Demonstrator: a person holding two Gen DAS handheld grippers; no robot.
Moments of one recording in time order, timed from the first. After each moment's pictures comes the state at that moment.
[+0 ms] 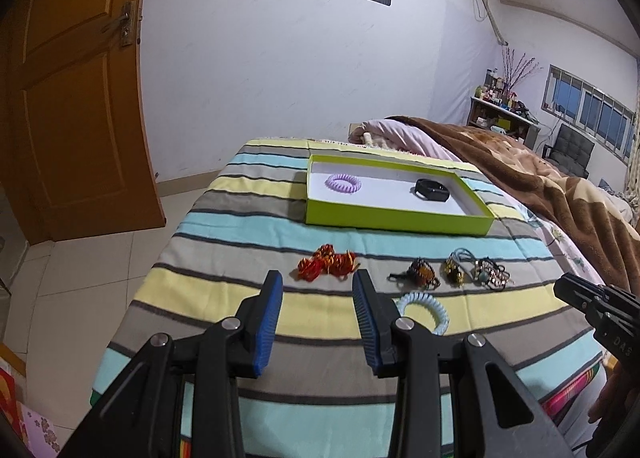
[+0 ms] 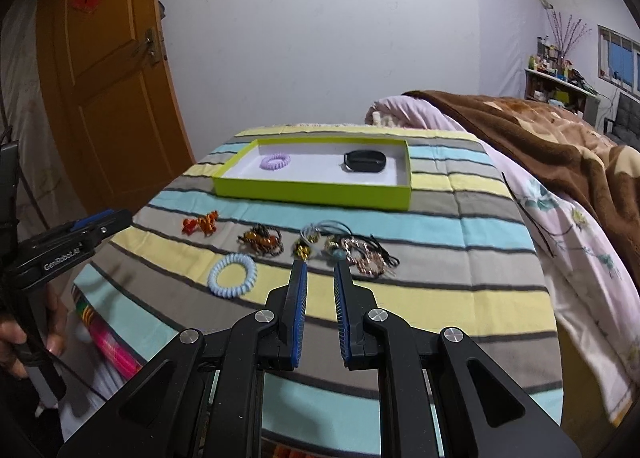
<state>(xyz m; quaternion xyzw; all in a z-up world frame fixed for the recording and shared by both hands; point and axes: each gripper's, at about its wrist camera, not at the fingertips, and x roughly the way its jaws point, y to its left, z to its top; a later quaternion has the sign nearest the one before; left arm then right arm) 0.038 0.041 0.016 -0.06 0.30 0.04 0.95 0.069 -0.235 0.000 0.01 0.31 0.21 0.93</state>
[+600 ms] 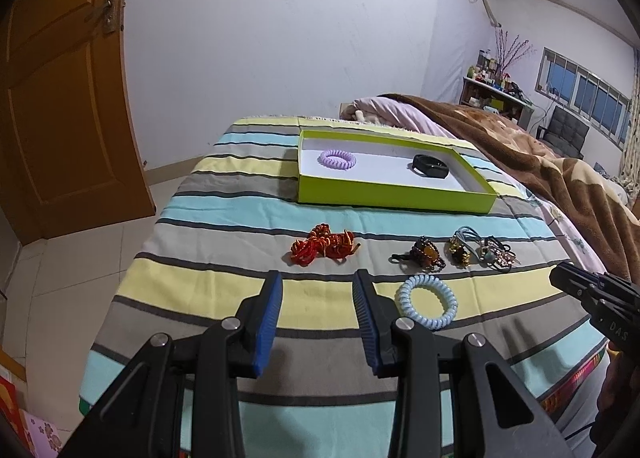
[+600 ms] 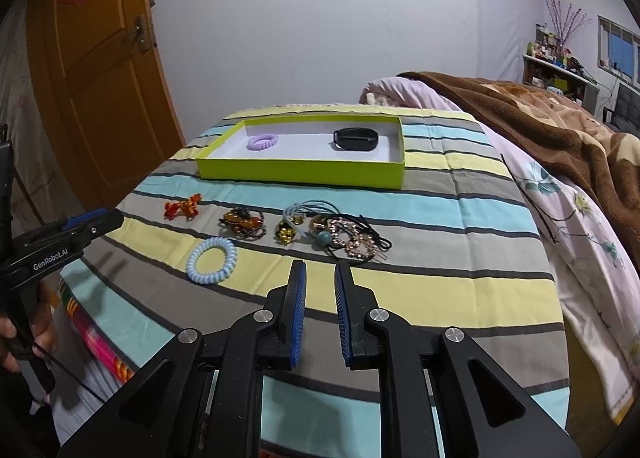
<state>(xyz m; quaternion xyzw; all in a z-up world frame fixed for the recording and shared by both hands) 0.056 0.042 -0.002 -0.06 0.33 0.02 0.94 0.086 -0.238 -0.016 0.00 0.34 0.20 0.92</state>
